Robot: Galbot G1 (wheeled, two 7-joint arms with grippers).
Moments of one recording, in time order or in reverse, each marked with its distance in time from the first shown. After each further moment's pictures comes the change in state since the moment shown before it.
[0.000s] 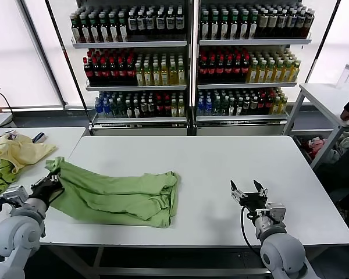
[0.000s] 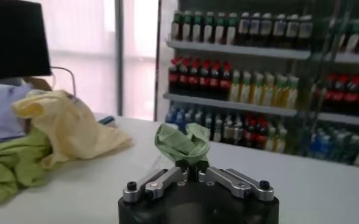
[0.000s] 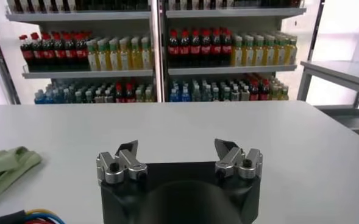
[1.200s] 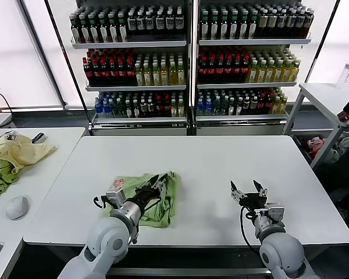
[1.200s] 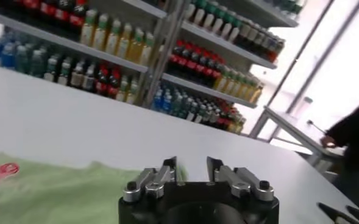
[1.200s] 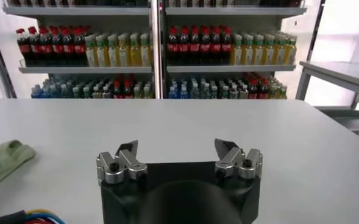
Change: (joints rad) left arm -0.191 -0.234 0.541 -0.065 -0.001 0.049 -0.030; right arm 0.014 0.002 -0.007 -0.031 -0.017 0.002 -0.005
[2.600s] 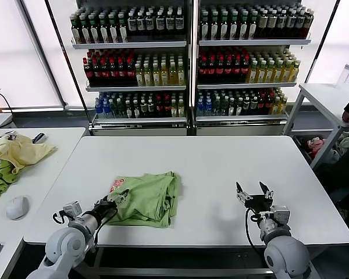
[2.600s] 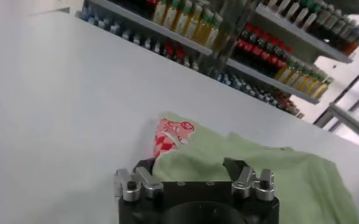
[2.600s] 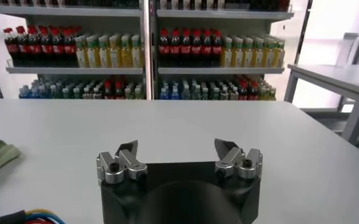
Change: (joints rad) left arm 0.142 0.084 -0.311 0.245 -0.087 0.010 0.239; right arm -0.040 -0.003 0.045 0.020 -0.011 0.014 -0.002
